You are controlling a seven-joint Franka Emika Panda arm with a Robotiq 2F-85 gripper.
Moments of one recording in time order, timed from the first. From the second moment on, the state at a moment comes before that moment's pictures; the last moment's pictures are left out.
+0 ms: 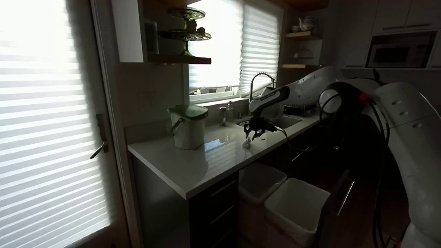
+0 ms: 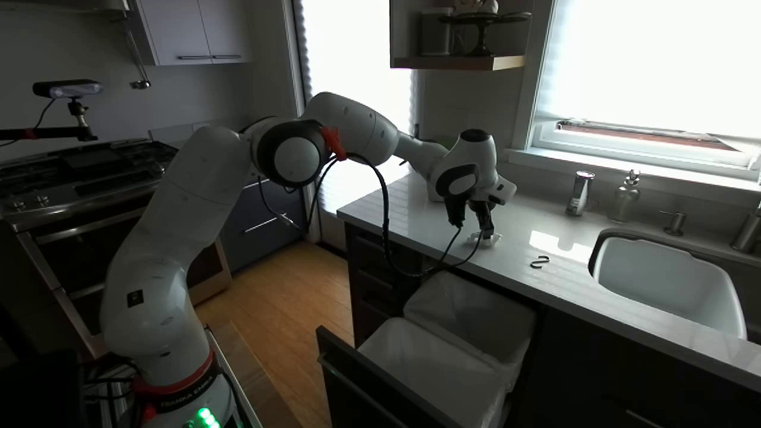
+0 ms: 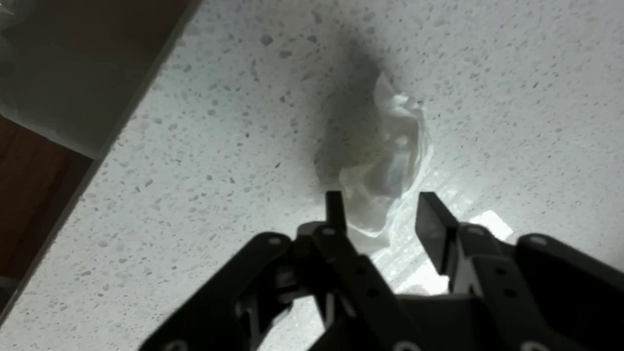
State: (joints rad) arm -0.15 0.65 -0.12 -1.43 0.27 2.45 0.34
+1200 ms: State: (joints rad) arm -0.16 0.50 -0.17 -1.42 0.24 1.92 0.55
